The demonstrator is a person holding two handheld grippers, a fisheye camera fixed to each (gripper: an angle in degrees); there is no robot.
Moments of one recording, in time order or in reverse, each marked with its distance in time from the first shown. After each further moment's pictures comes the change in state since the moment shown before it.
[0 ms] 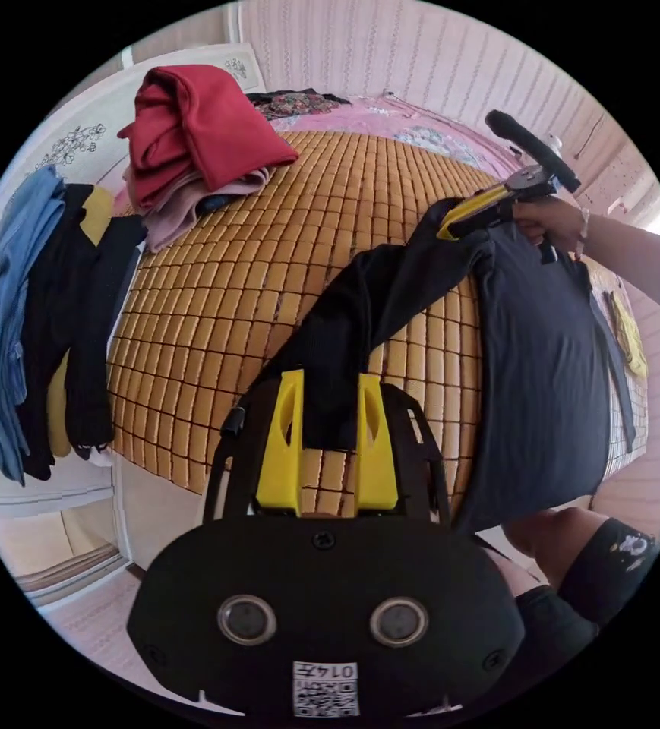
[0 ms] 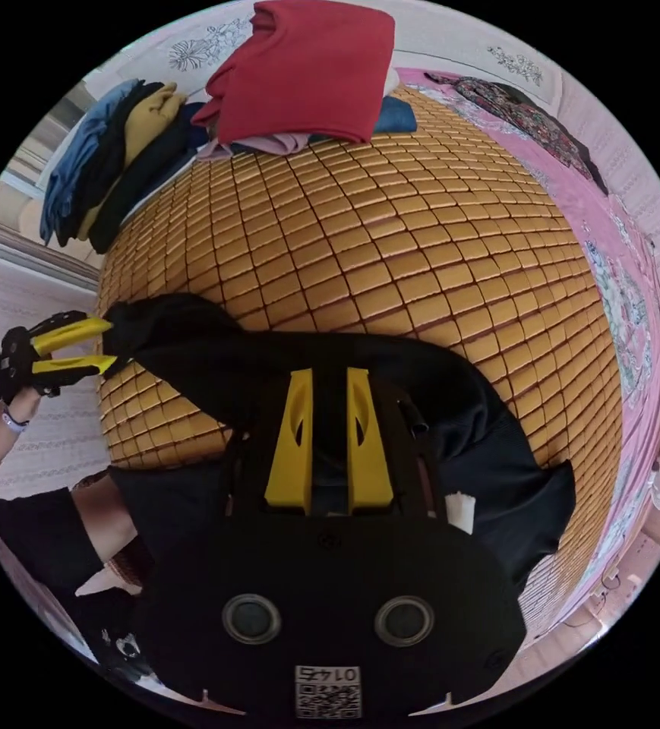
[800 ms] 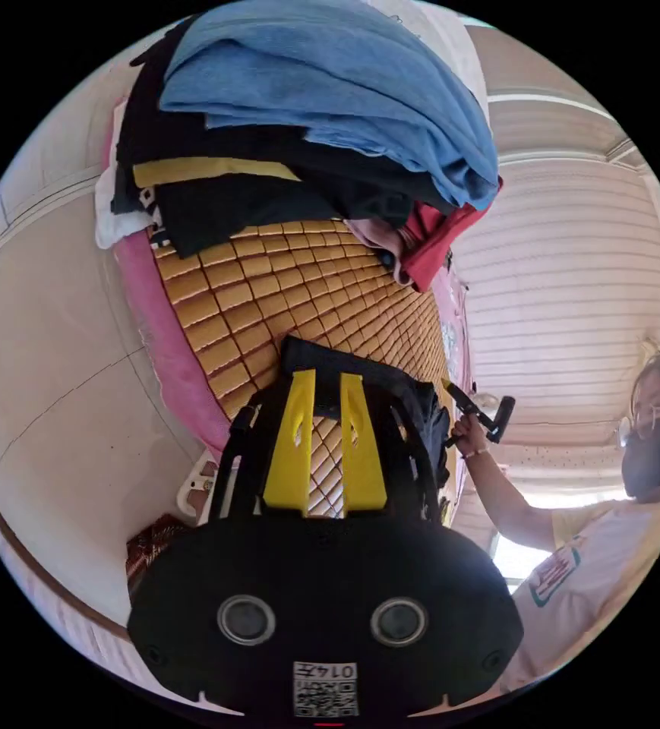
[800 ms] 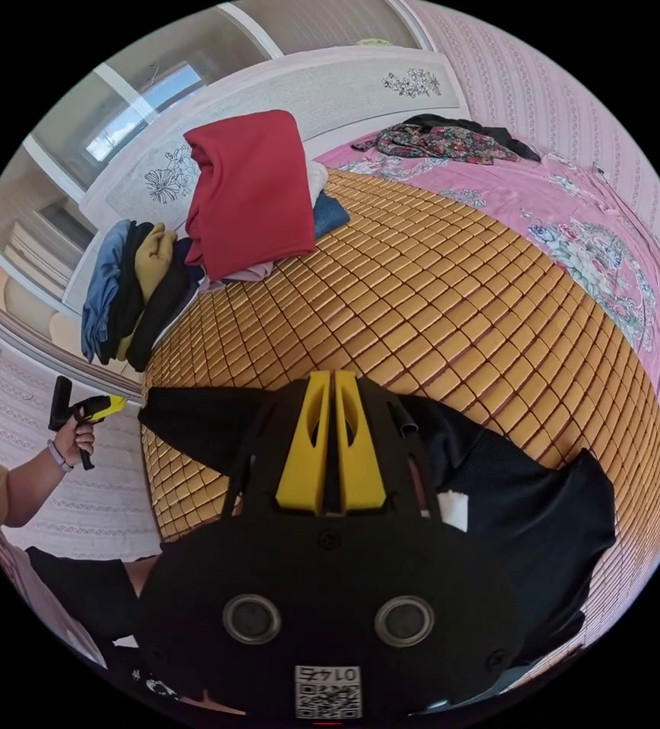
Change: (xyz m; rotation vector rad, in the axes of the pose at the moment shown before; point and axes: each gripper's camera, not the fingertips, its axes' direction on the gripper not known) left arm -0.225 0.077 -0.030 0.289 0.627 -0.865; right arm 0.032 0.017 -0.025 0.336 -0.201 0.229
